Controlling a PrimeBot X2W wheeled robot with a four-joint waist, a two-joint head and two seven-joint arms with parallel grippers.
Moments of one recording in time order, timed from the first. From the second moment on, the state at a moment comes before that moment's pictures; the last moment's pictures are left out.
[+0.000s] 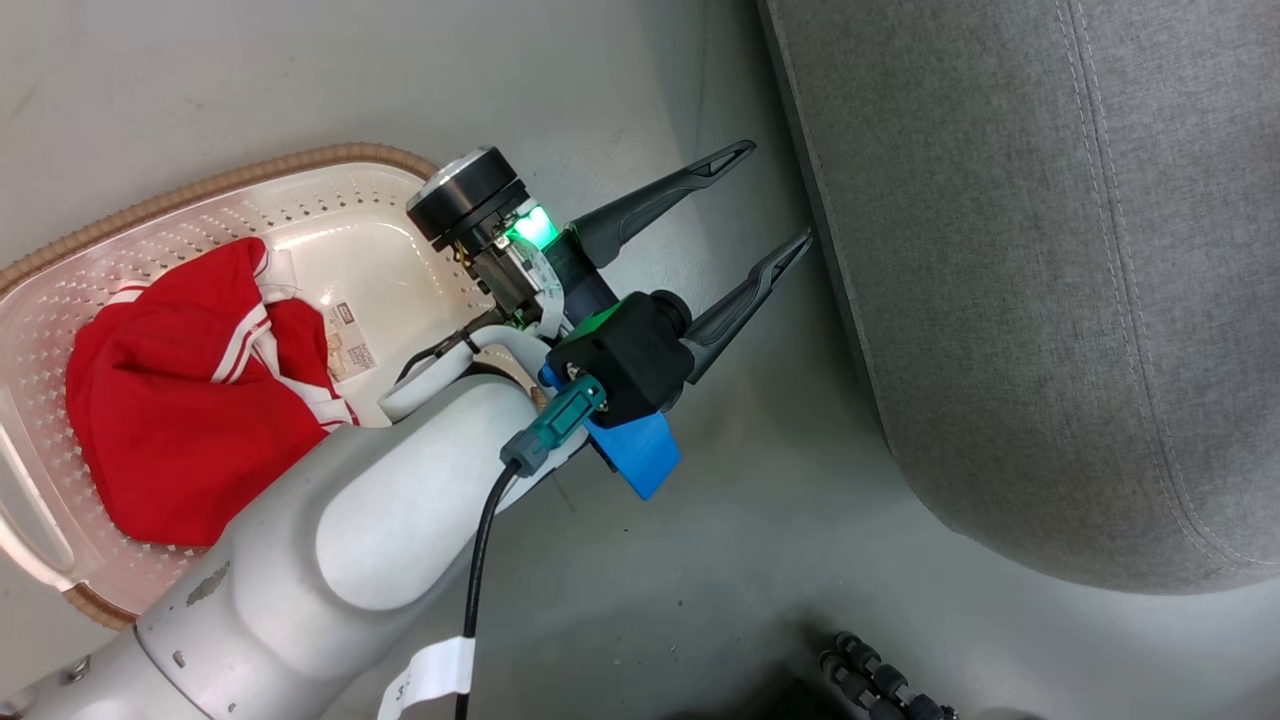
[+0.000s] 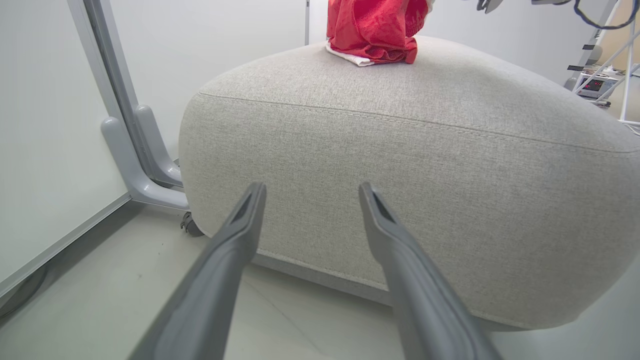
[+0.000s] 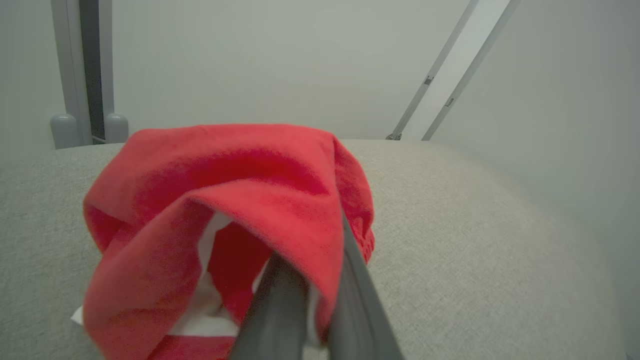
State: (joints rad) left arm -0.88 0.28 -0.92 0.27 -0.20 -0.12 -0.23; right arm -0.86 -0.34 -0.51 0.55 0.05 0.13 -0.26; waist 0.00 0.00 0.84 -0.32
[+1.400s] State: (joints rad) left arm -0.52 0.17 -0.51 0.23 -0.26 -0.04 -0.26; right arm -0.33 -0.19 -0.14 0.20 0.03 0.13 -0.26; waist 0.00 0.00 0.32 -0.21
